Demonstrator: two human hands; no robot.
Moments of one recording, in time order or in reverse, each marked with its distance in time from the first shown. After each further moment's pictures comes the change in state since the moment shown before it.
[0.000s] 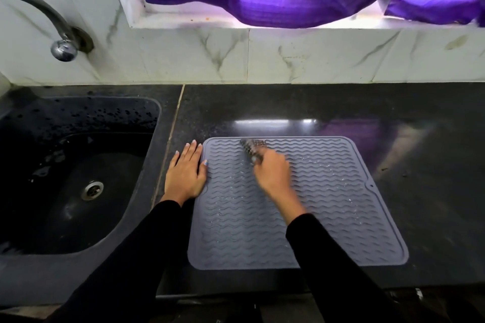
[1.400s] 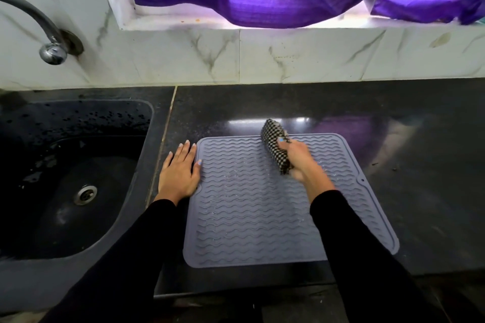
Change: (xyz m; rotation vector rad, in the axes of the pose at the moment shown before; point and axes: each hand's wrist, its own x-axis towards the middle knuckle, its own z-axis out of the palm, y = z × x) left_hand 0.001 -0.003 0.001 0.017 -0.019 0.014; right_hand 0.039 0.050 -0.023 0.889 -0.057 0.410
